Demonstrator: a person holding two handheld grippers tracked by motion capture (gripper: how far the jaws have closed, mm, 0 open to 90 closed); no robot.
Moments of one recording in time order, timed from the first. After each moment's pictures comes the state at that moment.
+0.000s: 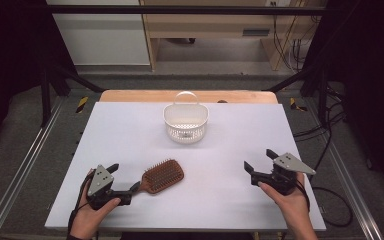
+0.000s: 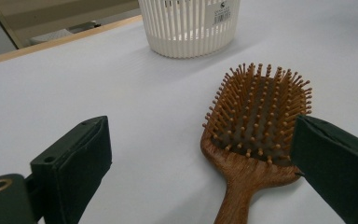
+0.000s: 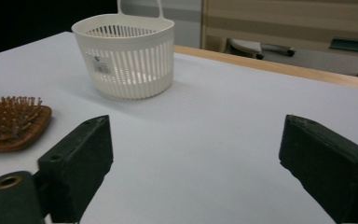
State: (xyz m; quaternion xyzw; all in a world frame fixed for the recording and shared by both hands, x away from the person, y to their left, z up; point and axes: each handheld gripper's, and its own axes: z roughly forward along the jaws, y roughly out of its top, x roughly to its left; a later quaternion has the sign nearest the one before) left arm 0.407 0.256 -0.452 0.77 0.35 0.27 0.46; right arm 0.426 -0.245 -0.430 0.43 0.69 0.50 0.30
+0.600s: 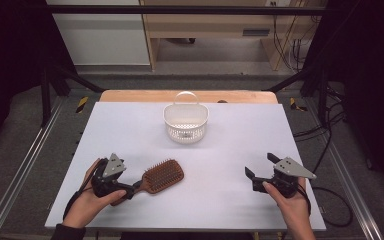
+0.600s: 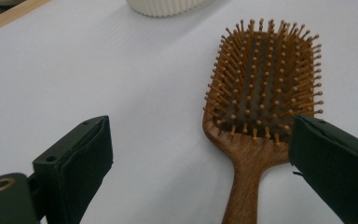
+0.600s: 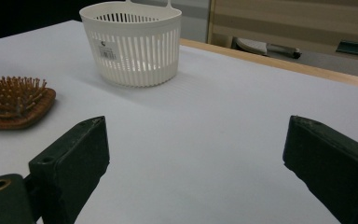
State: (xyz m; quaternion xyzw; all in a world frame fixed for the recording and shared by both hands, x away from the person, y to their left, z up) left arm 0.439 0.235 -0.421 0.87 0.31 0.21 0.33; right arm 0.422 -0.247 -0.440 0.41 0.71 0.50 0.29
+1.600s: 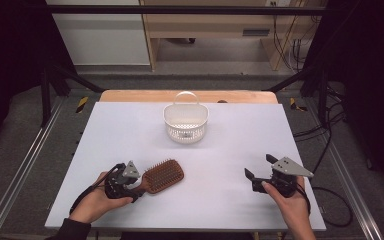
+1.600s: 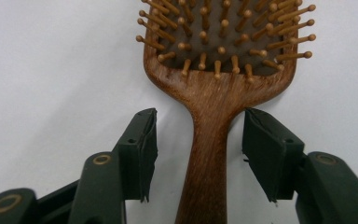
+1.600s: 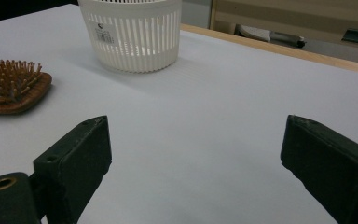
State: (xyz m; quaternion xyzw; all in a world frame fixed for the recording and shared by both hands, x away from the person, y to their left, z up) left arm 0.445 0.220 -0.454 0.92 0.29 0.11 0.24; right arm 0.425 -0.248 -0.445 0.41 0.72 0.48 0.28
